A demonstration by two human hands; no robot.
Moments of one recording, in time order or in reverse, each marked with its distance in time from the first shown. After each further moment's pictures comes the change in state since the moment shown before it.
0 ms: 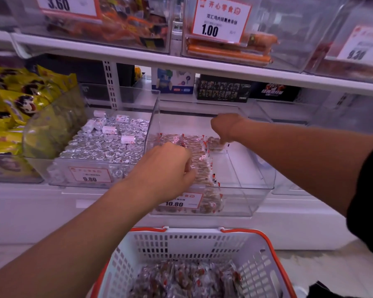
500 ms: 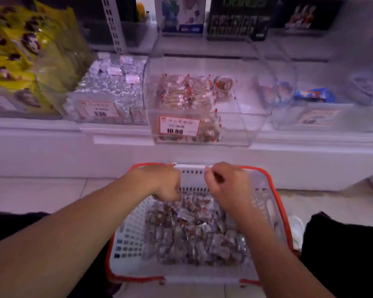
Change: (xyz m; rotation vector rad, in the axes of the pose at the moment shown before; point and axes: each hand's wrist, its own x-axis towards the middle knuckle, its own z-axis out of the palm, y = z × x) left_hand -0.094 0.006 0.086 0.141 -0.922 -0.094; right_hand -0.244 -0.174 0.126 1.099 0.613 0.159
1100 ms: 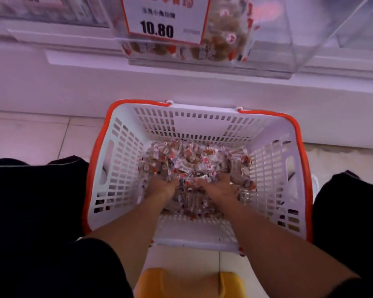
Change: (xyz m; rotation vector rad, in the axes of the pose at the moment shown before) left_hand 0.131 0.017 0.290 -1.222 0.122 -0.982; right_hand -0.152 0.124 0.171 0.243 -0.638 1.196
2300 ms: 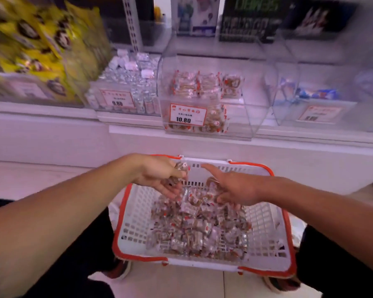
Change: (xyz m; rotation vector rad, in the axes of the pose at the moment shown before) left_hand -0.172 0.124 -0.206 0.069 -0.710 0.454; right_hand -0.194 -0.158 -0.161 -0.980 -0.337 -0.907
